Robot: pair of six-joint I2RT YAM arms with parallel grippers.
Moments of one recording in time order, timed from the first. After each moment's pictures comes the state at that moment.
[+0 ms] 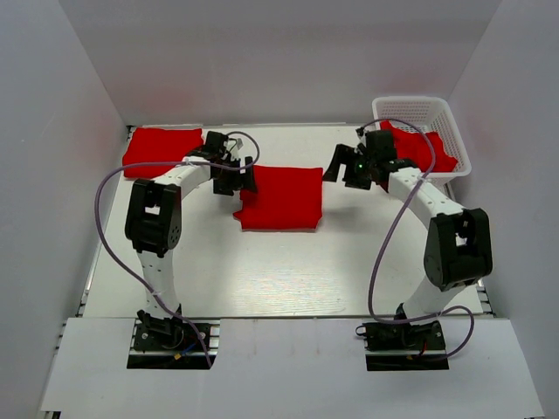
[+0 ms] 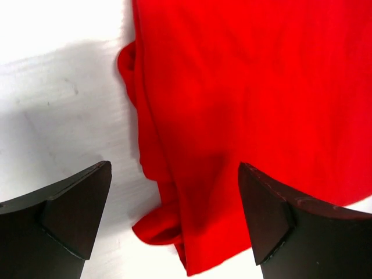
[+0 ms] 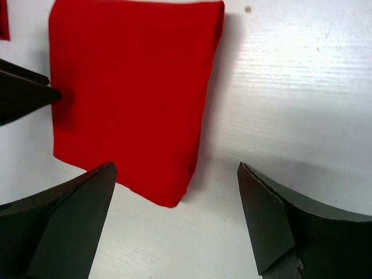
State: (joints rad) left arm -0.25 2.04 1.50 -0.49 0.30 -0.25; right arm 0.26 1.68 1.27 -0.36 -0.31 0.41
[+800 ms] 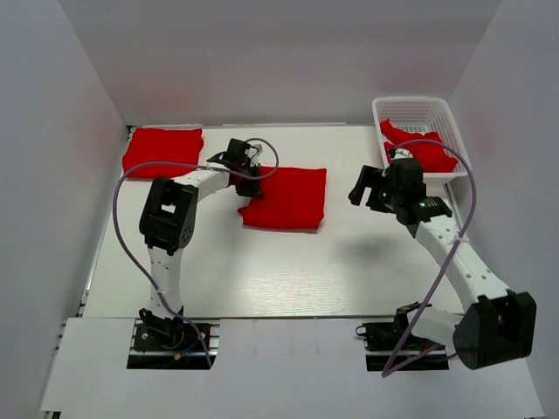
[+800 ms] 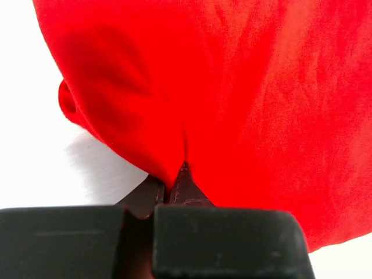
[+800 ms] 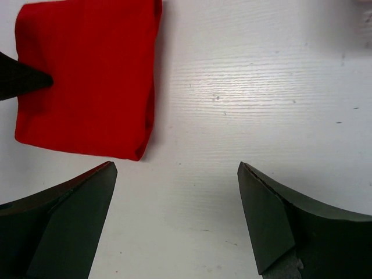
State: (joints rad) left arm -0.37 2.12 1.49 -0.36 0.23 -0.28; right arm 0.26 1.20 0.94 -0.44 -0.06 0.40
